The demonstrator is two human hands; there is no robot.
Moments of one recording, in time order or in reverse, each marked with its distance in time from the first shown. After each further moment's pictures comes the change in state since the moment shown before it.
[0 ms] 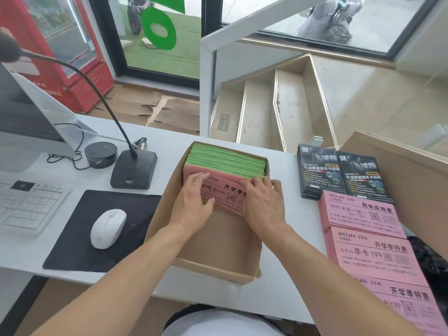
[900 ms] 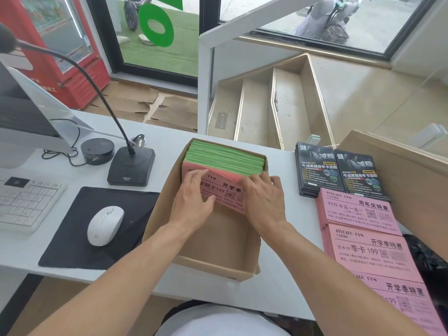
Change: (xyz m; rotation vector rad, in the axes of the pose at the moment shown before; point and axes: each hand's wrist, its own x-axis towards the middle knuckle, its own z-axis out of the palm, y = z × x) left_hand -0.003 0.006 0.000 -0.017 0.026 -0.027; right_hand -0.001 0.001 -0.002 0.021 0.110 -0.019
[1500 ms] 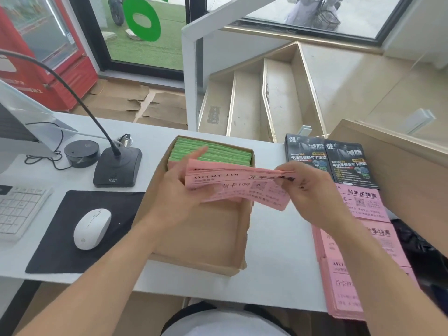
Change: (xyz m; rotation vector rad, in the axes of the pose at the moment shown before) left_hand -0.015 0.063 -0.049 -0.559 -0.159 0.009; right_hand -0.030 0.087 -0.103 0.826 -0.101 0.181
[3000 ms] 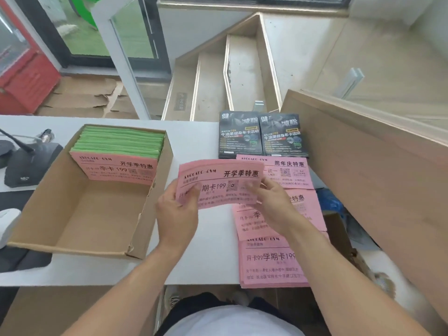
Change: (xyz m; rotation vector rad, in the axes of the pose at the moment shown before) left_hand -0.043 0.001 0.244 0.029 0.365 -0.040; right_hand -0.056 0.175 -0.061 0.873 -0.045 0.650
